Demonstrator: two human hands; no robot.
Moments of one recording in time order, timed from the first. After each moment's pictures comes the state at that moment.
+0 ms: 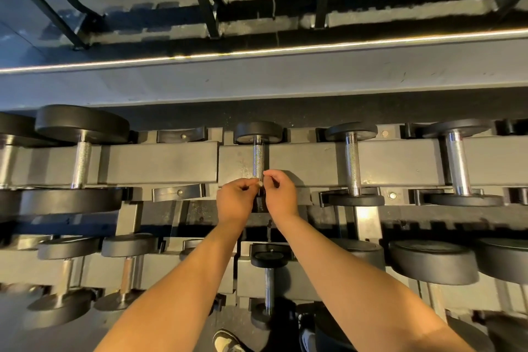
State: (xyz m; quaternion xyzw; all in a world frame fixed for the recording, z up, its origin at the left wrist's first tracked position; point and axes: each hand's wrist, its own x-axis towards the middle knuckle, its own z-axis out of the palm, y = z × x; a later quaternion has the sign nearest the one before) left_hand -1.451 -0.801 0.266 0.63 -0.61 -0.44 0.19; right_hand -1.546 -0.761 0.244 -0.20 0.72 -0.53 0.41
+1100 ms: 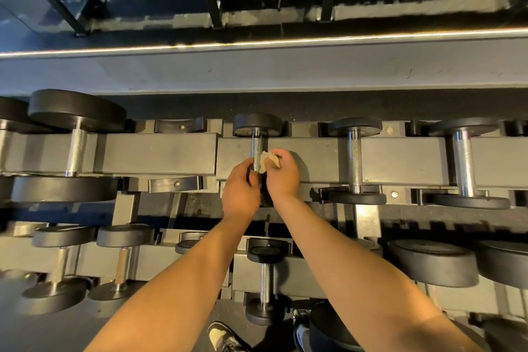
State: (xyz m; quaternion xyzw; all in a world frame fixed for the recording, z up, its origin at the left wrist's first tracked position) left_hand -1.467 -0.793 0.262 0.62 -0.67 -0.36 0.19; right_hand -1.562 -0.783 0.250 -0.18 0.73 -0.54 0.38
